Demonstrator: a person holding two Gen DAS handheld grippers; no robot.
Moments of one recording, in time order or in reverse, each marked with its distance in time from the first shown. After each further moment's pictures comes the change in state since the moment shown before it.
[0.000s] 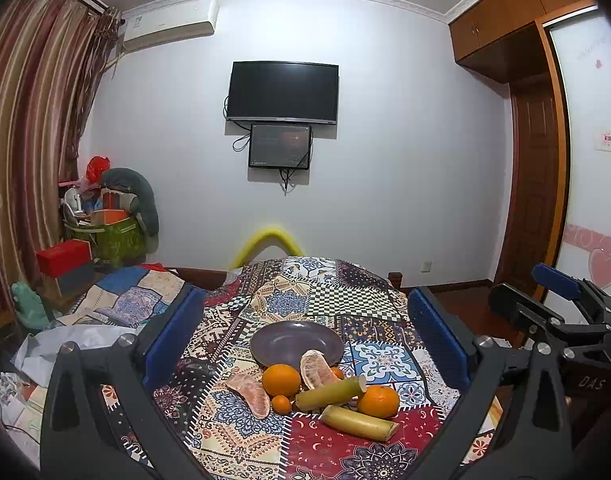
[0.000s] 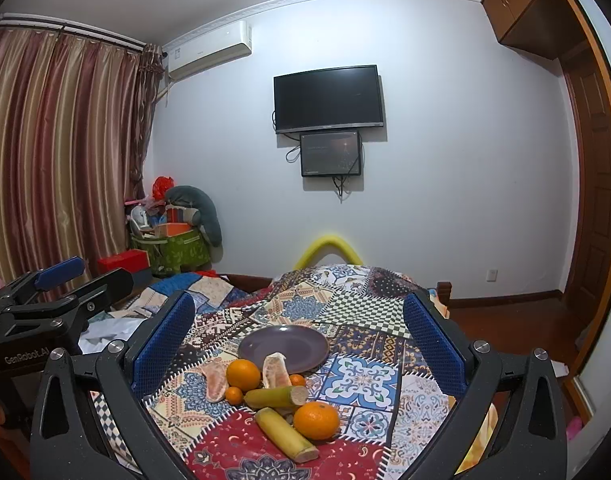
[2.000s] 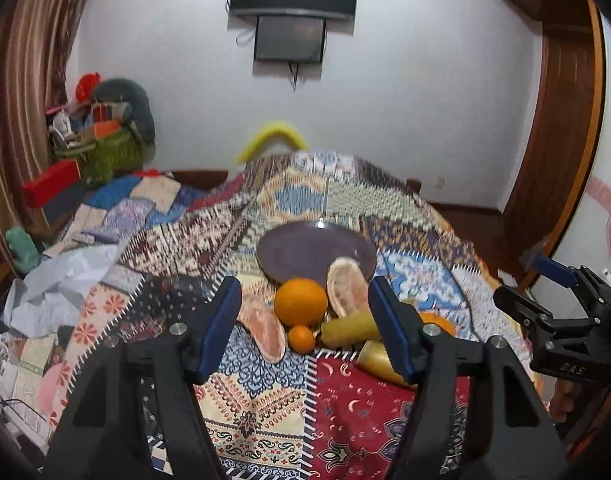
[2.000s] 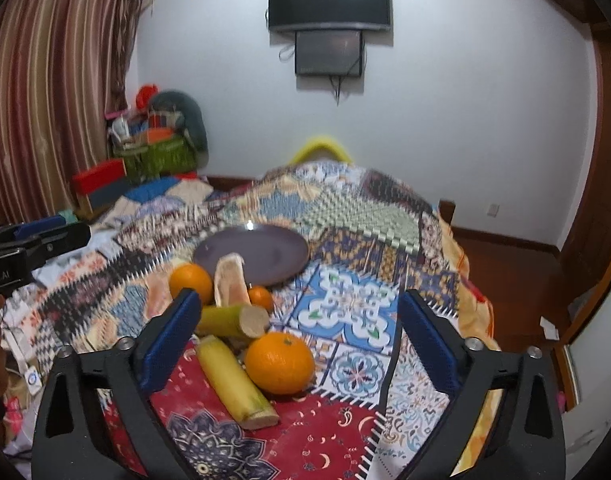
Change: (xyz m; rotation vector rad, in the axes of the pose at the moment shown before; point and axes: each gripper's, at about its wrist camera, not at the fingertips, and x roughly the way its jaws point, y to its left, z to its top) left arm 0.123 0.039 -0.077 -0.029 0.391 0.009; right arm 0.105 -0.036 -0.080 -0.045 0.367 -0.016
